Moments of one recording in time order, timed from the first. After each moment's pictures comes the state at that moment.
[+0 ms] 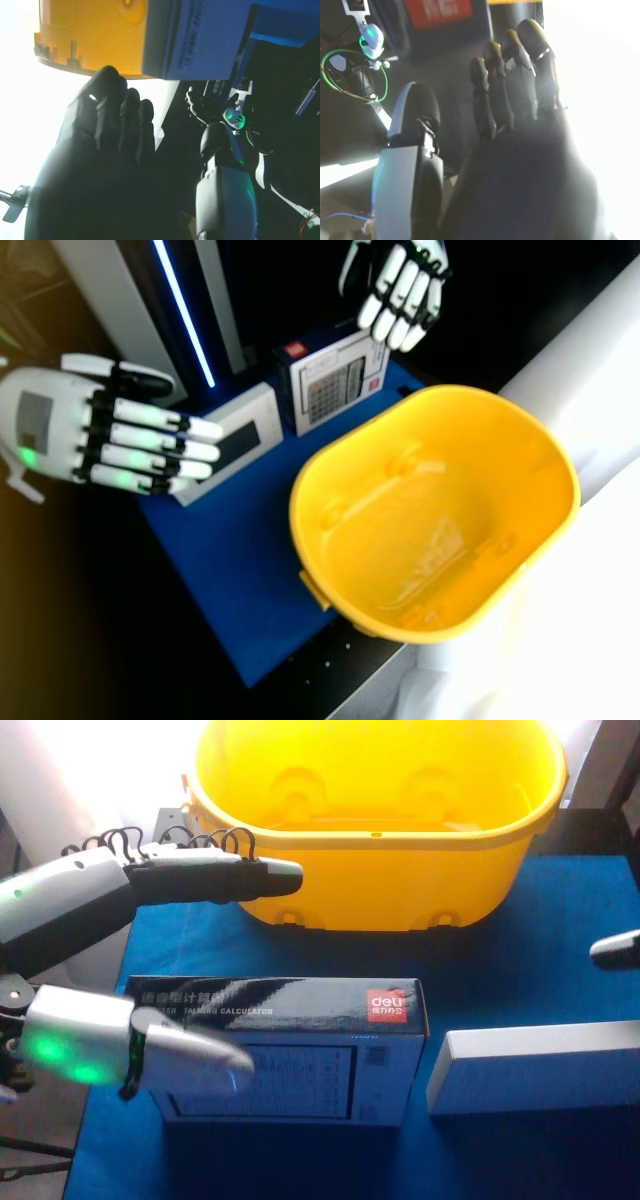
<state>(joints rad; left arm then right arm) 0.88 -0.71 0.80 0.16 -0.89 0.48 -1.49 -0.71 0.80 -2.98 -1.44 2.87</state>
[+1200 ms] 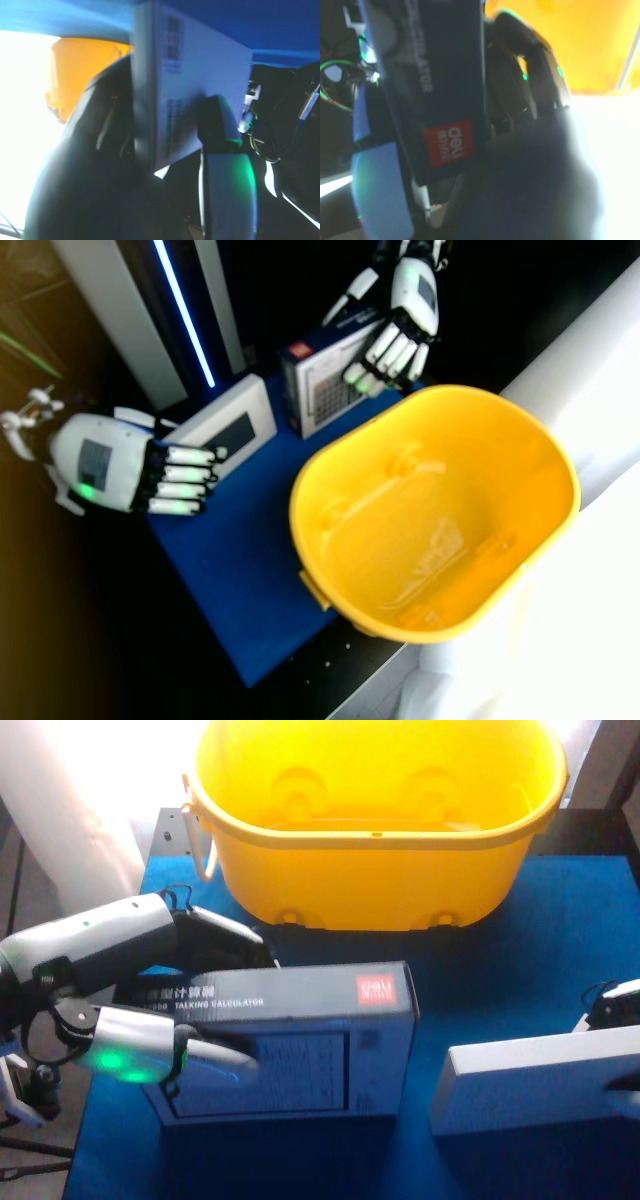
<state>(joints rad) 0.88 -0.85 0.92 0.14 -0.75 0.41 -1.42 -0.86 0.90 -2.94 -1.30 2.86</state>
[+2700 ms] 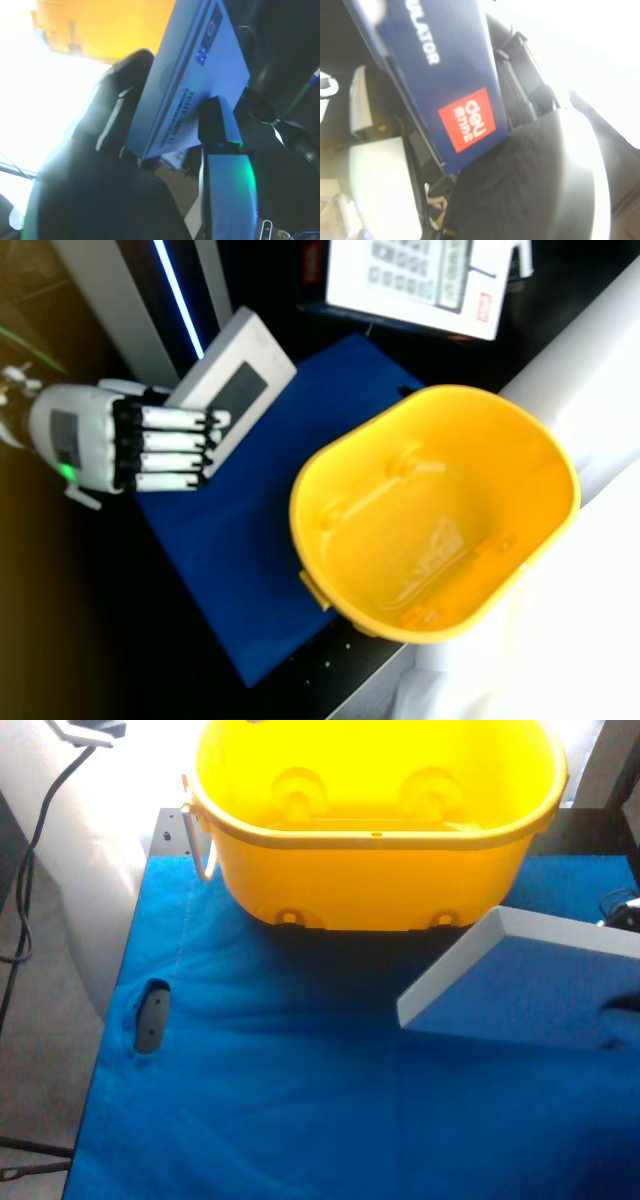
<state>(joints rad) 0.31 -0.98 1.19 0.18 -0.92 0.52 -1.36 -0.88 0.91 -2.92 -1.52 2.91</state>
